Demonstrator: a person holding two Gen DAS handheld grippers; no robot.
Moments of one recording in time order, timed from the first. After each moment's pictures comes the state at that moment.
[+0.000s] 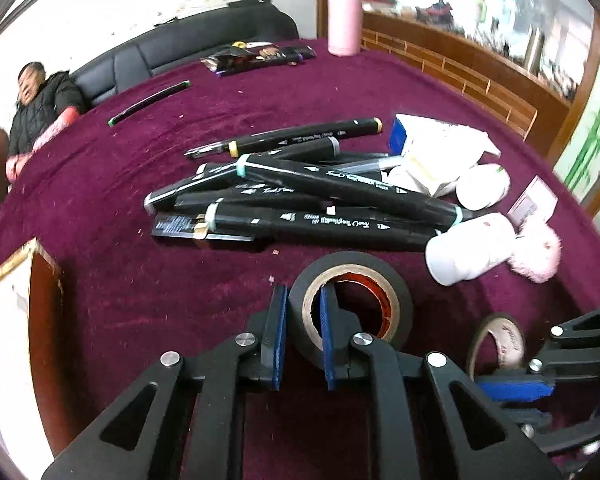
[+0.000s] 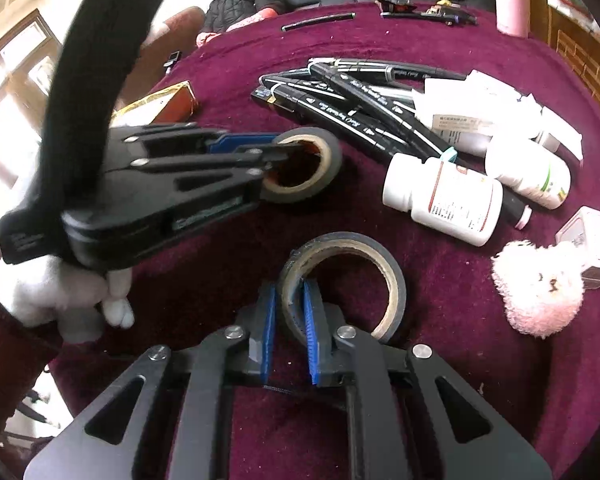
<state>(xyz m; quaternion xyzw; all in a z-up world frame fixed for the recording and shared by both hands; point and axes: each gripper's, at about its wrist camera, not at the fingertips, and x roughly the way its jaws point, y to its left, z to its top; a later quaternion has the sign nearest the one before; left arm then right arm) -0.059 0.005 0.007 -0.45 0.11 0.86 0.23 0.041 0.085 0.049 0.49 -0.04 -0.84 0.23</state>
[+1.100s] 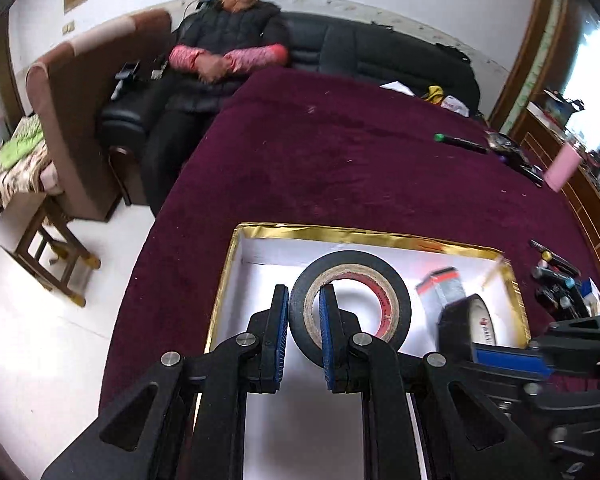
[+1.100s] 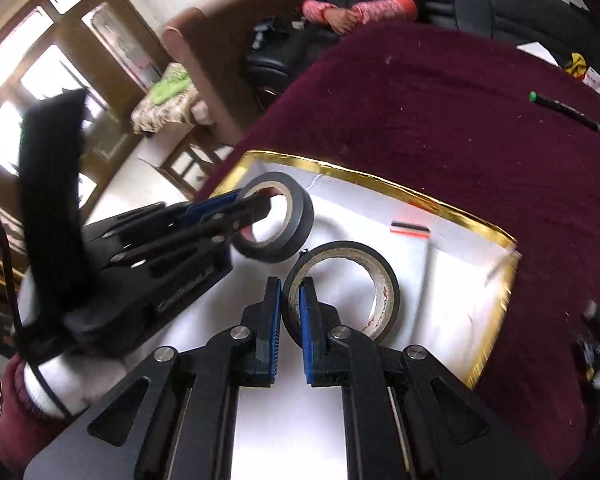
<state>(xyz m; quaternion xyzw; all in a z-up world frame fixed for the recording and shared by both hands) -0.138 -0.348 0.026 -0.45 -0.06 0.89 0.01 -0.104 -0.234 0.078 0.52 0.01 -0.78 0.35</state>
